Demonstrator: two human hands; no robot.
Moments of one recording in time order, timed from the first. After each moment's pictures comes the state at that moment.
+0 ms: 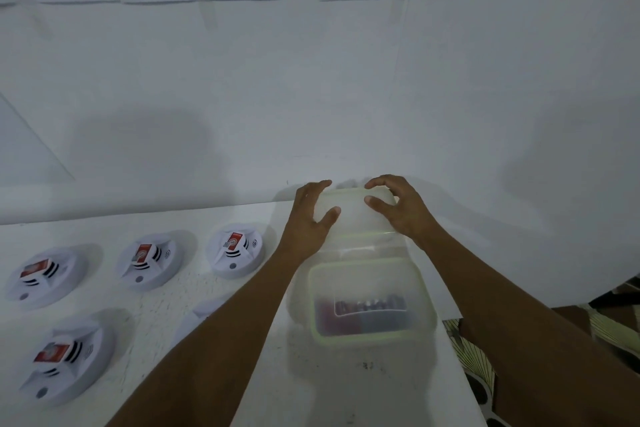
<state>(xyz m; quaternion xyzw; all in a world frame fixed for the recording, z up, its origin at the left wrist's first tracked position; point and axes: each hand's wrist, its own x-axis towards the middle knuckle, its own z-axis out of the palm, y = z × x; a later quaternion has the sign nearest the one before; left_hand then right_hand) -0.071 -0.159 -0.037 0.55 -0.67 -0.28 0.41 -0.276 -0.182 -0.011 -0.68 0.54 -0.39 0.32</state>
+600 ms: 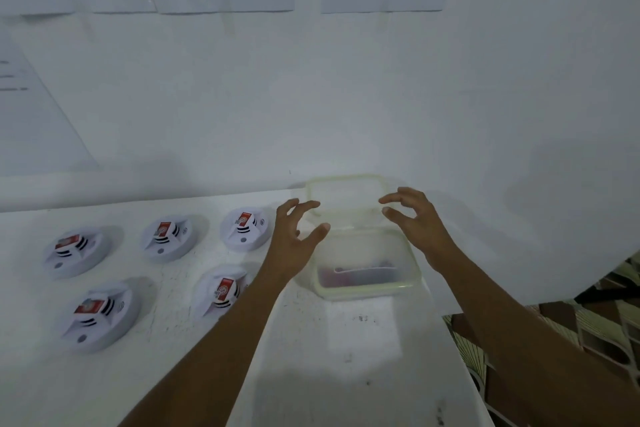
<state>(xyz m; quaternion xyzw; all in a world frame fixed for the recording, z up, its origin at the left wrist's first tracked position) -0.051 -0.058 -0.030 0.54 -0.60 -0.36 0.47 -0.294 -0.088 -0.009 -0.60 0.56 -0.43 0.36</state>
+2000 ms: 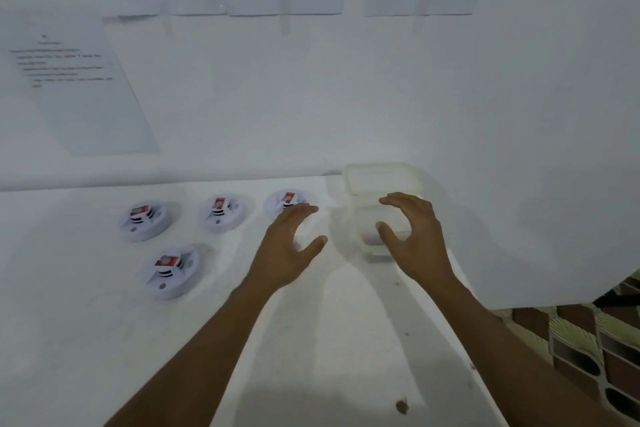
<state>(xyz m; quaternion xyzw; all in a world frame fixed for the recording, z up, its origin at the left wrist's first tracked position) 0.031 0.021 -0.026 0.54 -0.71 -0.14 0.42 -0.211 0.016 -0.006 -0.72 0.52 -0.45 0.11</state>
